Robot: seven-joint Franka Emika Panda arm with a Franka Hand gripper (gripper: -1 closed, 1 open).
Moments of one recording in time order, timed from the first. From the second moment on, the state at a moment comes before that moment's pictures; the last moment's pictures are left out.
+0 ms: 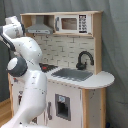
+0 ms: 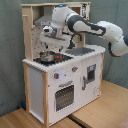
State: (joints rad) arm 0.44 0.80 1.09 -0.69 -0.96 1.36 -0.40
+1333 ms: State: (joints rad) arm 0.44 0.87 0.99 -0.62 -0.99 1.27 -0.63
